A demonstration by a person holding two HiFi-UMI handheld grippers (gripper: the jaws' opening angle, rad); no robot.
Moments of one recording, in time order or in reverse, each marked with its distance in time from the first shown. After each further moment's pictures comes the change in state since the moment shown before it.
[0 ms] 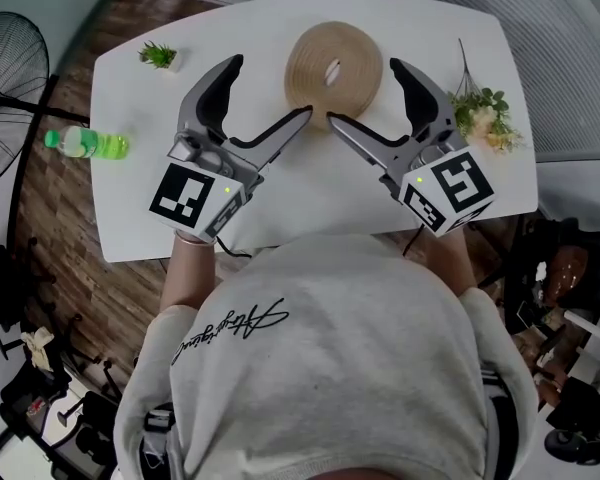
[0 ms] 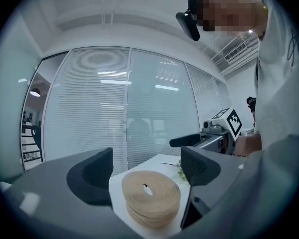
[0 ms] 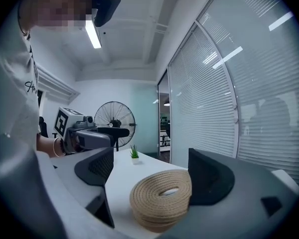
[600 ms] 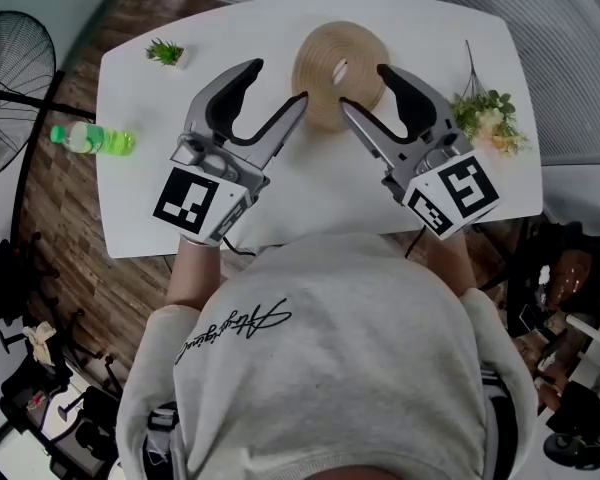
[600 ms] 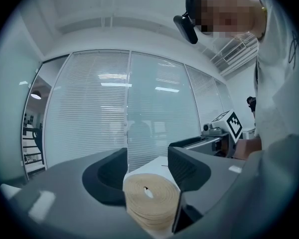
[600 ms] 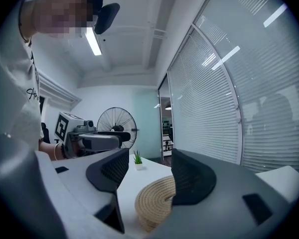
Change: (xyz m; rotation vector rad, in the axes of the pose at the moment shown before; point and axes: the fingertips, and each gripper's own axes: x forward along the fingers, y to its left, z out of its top) left arm -0.005 -0.003 0.012 0.009 -0.043 0.008; right arm 0.001 0.008 0.009 0.034 -0.061 0.028
